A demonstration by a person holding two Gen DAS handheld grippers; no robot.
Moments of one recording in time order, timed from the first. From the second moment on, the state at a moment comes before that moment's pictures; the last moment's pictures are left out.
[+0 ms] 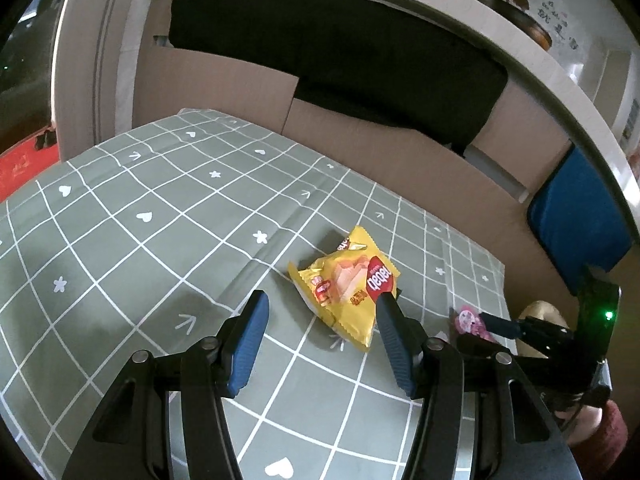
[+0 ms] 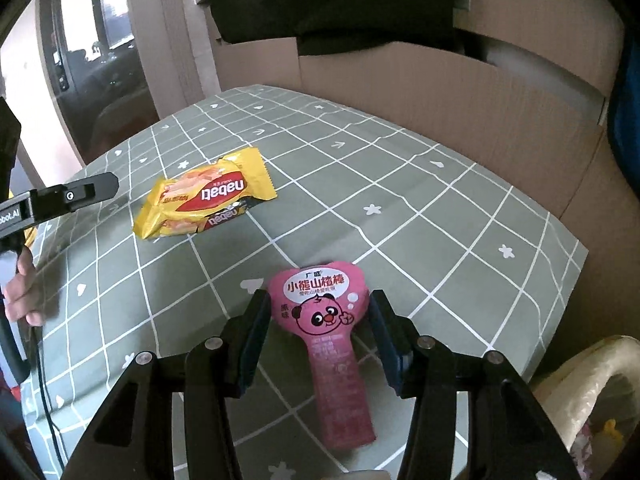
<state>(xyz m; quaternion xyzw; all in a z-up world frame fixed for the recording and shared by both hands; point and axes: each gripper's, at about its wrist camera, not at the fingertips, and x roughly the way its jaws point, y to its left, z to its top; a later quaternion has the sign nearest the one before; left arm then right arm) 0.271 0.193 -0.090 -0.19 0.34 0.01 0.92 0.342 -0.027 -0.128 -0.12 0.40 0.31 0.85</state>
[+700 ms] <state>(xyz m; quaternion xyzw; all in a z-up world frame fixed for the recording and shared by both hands) 0.366 0.179 -0.113 -0.13 0.42 -0.04 0.90 0.286 -0.108 -0.086 0.03 0.33 0.29 0.90</state>
